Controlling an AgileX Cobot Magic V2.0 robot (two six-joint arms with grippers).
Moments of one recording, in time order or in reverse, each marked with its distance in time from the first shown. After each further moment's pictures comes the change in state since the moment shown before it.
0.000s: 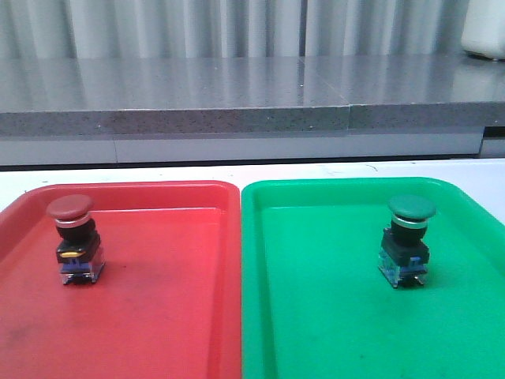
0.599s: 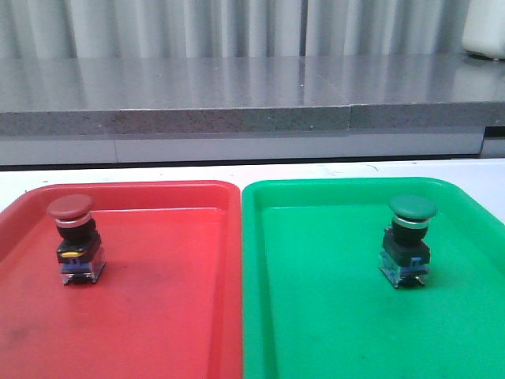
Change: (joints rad) left arm 0.000 0.000 0.000 0.000 0.000 0.000; right arm 0.000 -0.017 0.007 0.000 0.006 0.002
